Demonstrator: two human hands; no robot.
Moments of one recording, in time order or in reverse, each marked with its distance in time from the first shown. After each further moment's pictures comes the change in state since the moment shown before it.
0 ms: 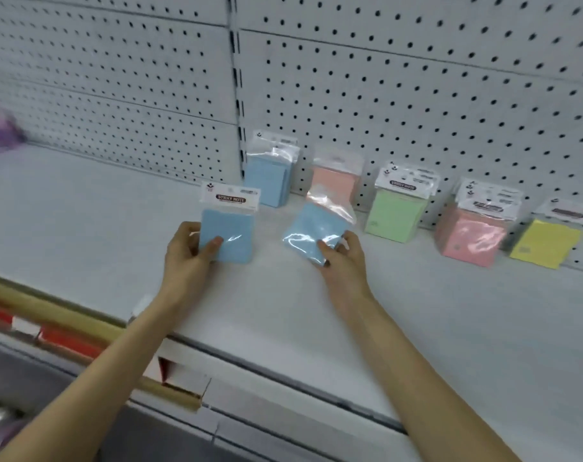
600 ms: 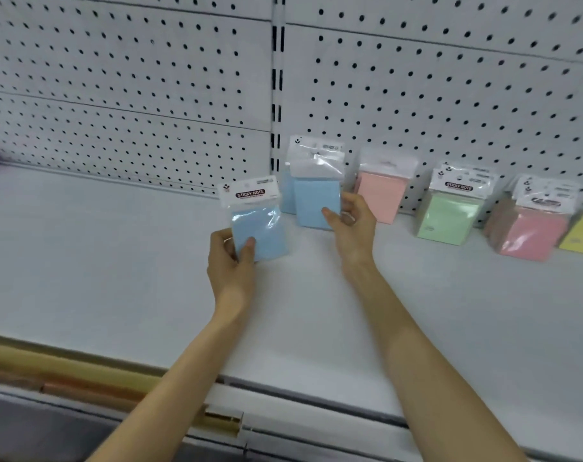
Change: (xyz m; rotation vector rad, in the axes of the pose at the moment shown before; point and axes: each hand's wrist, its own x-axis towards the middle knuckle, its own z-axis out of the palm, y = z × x) left_hand 0.059 -0.020 -0.017 -0.095 0.118 -0.097; right_hand 0.072 0.026 0.094 -0.383 0.206 -0.363
